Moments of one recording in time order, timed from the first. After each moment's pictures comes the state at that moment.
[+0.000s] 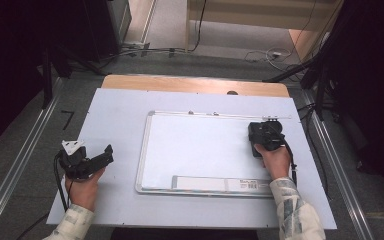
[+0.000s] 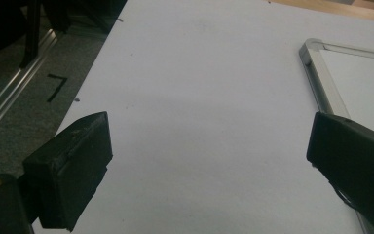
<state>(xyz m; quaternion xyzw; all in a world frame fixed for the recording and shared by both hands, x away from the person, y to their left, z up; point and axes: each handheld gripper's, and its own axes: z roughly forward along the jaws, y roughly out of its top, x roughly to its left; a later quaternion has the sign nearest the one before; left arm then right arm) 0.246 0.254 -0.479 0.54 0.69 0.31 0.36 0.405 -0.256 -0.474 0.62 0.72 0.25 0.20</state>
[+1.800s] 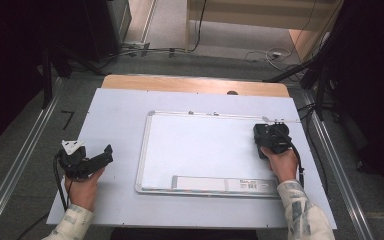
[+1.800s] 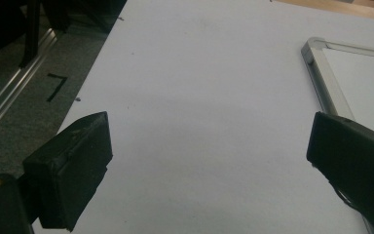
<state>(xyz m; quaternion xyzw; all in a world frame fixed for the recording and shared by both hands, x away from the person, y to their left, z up) 0.246 0.256 -0.480 0.54 0.69 0.31 0.36 0.395 -0.278 -0.477 0.61 0.72 0.26 0.22</state>
